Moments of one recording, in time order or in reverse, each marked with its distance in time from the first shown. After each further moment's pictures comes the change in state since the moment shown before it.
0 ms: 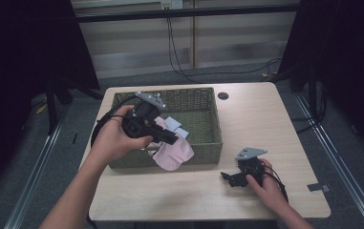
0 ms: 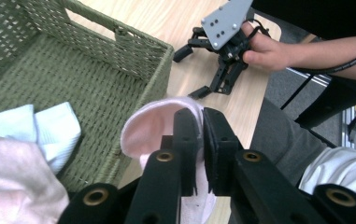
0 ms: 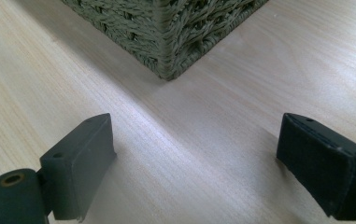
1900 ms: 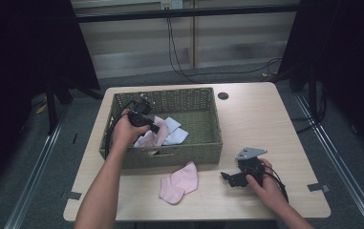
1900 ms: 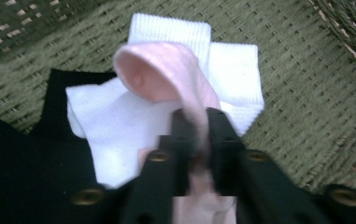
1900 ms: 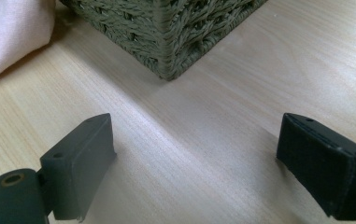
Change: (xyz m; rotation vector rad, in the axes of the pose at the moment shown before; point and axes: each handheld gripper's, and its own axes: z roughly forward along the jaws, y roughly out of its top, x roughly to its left) left arm 0.160 -0.067 0.089 0.105 0.285 -0.411; right arm 0.000 0.000 0.000 0.001 0.002 -0.003
